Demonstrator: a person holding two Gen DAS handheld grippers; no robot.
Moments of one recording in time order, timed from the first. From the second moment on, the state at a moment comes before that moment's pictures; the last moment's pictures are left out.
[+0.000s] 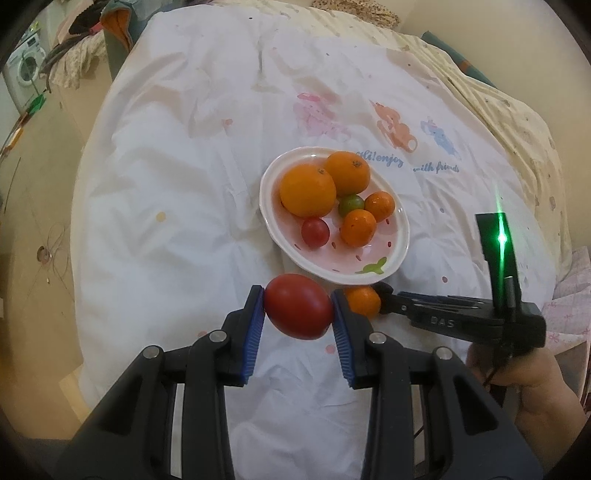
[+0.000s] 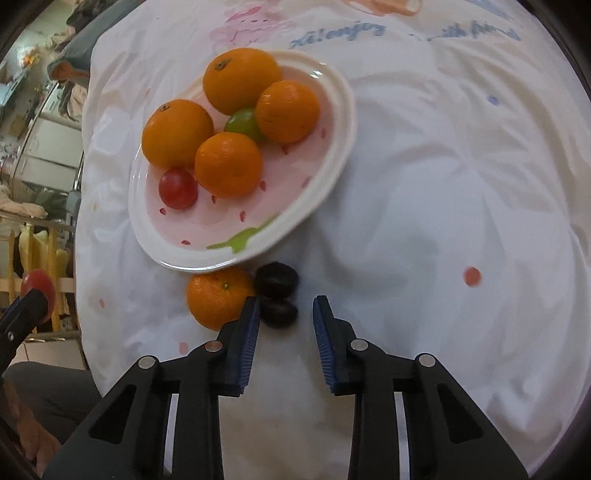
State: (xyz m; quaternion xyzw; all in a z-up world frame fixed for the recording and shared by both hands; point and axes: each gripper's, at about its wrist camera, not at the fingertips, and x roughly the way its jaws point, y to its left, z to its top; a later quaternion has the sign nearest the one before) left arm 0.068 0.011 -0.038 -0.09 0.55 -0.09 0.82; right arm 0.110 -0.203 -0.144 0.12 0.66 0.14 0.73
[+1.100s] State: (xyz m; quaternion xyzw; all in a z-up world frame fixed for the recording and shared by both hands) left arm 0.069 0.004 -0.054 -0.04 0.54 -0.06 0.84; right arm 0.067 -0.237 -0.094 0.13 0.62 0.20 0.75
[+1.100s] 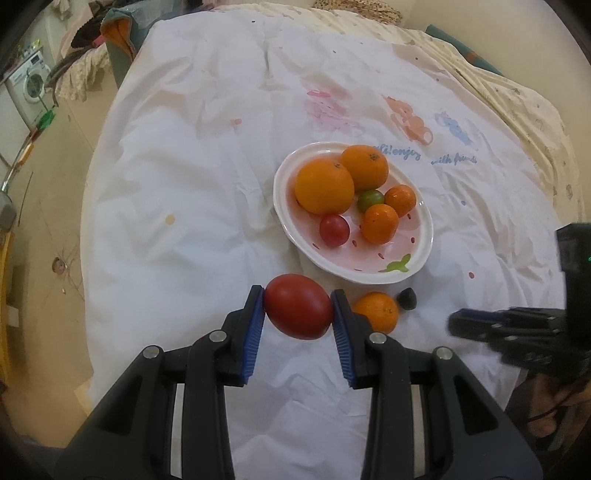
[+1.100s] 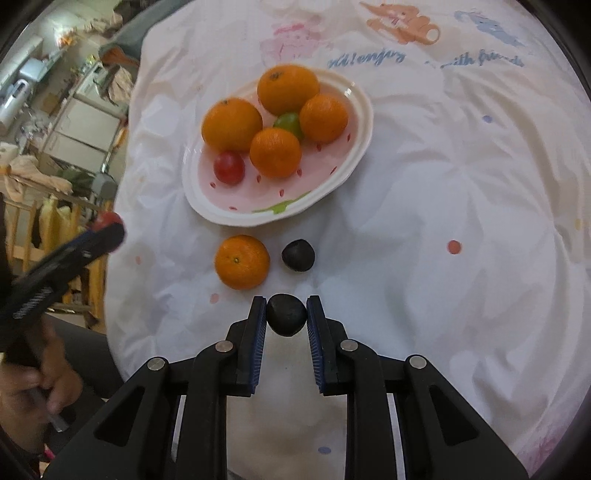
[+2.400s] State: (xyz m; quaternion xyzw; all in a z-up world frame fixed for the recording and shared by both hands) left arm 0.107 -0.003 -0.001 -0.02 0.47 -0.05 0.88; right arm 0.120 -0.283 -0.011 0.24 0.46 0.19 0.83
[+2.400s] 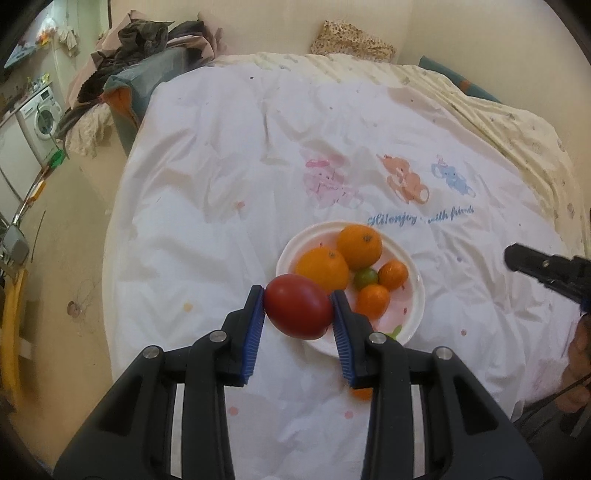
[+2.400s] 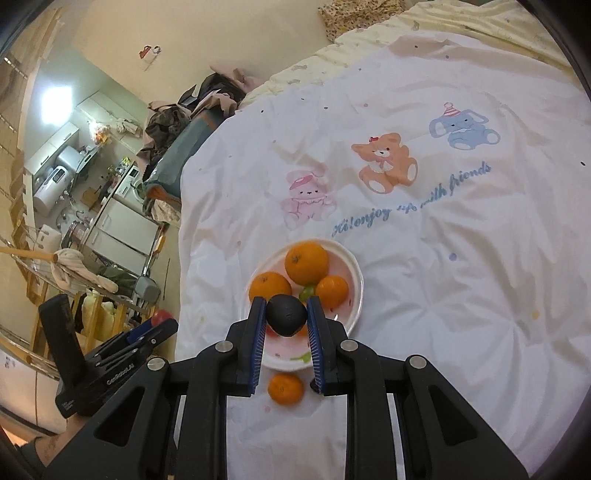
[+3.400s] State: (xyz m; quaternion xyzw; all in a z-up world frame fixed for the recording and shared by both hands) left arm 0.169 -0.033 -0.070 -0.01 0.52 -0.10 0.85; right arm 0.180 -0.247 -0.097 0.22 0.57 0.18 0.77
